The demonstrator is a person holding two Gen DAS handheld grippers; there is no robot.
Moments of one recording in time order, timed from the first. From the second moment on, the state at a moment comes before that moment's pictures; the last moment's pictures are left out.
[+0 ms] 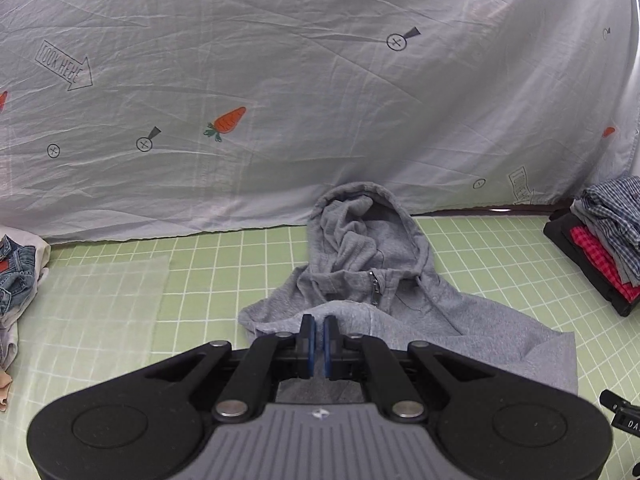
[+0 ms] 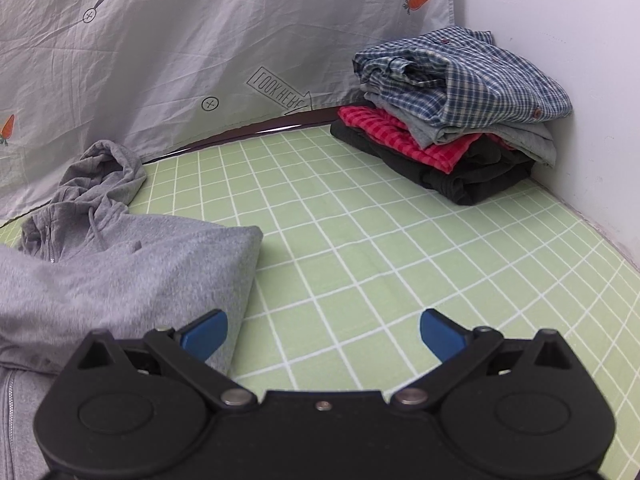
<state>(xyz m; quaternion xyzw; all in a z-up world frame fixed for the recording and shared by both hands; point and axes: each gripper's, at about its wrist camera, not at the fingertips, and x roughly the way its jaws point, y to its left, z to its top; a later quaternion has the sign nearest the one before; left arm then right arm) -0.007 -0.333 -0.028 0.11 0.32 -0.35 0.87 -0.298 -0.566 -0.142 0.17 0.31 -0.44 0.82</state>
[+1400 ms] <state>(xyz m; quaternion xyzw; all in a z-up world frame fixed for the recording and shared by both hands) 0.101 -0.146 -0.111 -0.03 0.45 -0.12 0.88 -0.182 -0.536 -0.156 0.05 0.38 -0.40 0.83</state>
